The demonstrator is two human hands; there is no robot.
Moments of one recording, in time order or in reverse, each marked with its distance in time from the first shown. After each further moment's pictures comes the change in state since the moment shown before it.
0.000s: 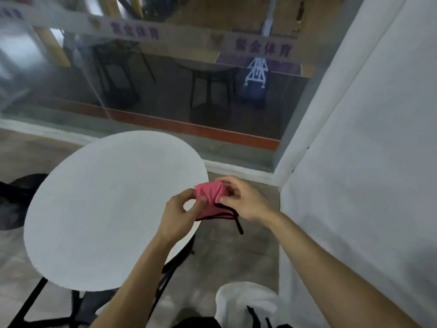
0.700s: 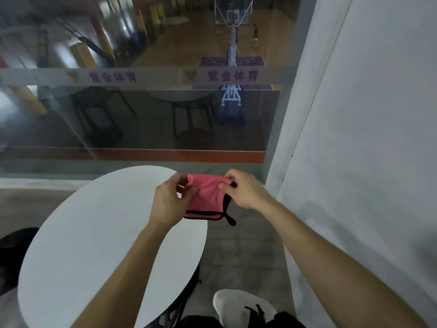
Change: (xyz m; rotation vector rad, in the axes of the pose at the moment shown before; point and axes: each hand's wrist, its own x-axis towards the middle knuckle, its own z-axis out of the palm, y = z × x) left_hand 0.088 0.050 -0.040 0.336 0.080 0.260; right_hand 0.025 -0.047 -0.037 -0.265 0.313 0.044
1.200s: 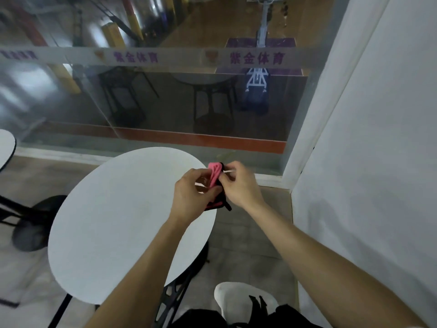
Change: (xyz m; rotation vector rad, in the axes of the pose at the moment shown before) left_hand -0.036 0.028 0.026 -0.129 0.024 -0.058; right_hand -0.004 -0.008 0.045 0.343 0.112 0.060
